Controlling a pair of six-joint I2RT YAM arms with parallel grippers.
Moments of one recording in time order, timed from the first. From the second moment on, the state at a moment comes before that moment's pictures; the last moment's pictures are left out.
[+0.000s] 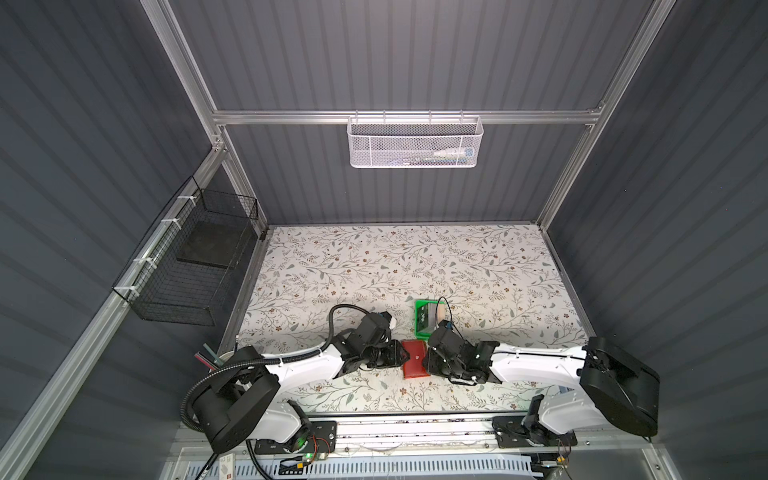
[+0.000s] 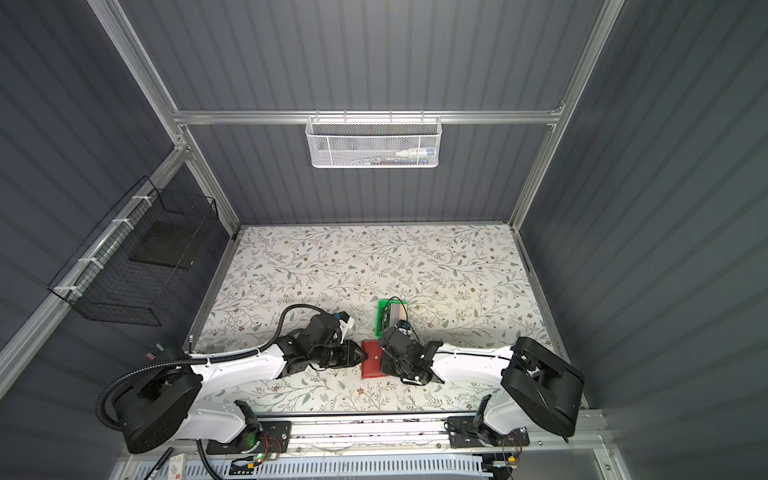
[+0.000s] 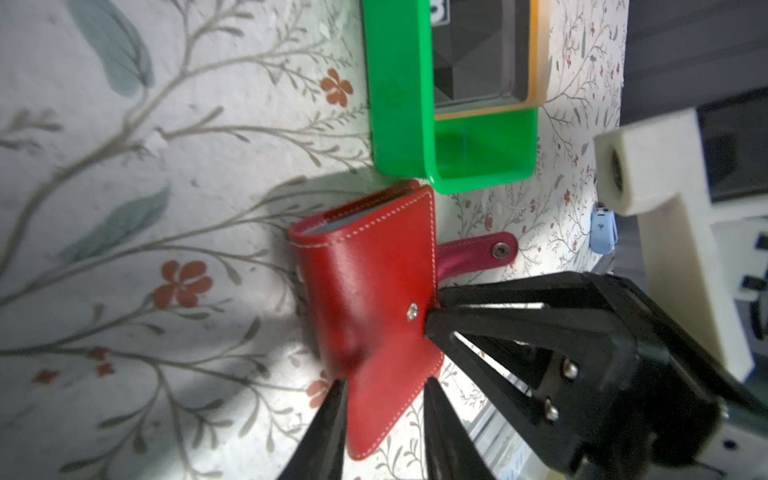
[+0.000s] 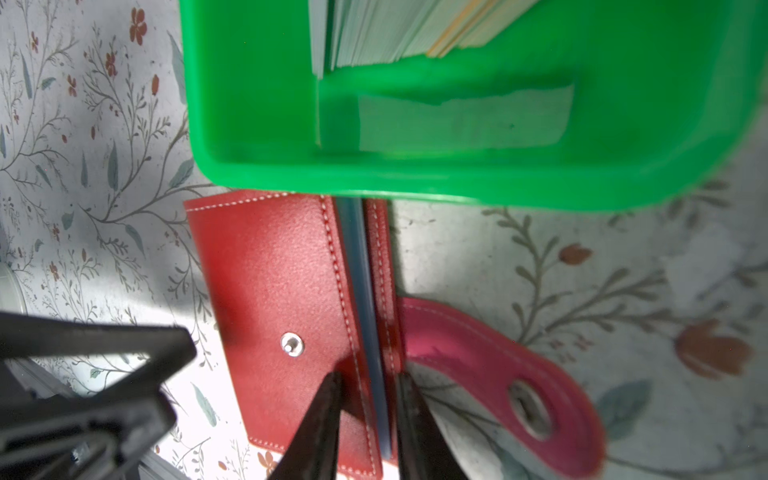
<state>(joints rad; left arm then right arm) -0.85 1.40 0.56 -0.02 0.35 -0.83 1.00 1.41 0.57 -0.17 0.03 1.09</state>
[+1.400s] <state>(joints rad) -0.85 1.51 0.58 0.02 0.37 -0.83 0.99 1.40 0.52 -0.09 -0.01 1.08</state>
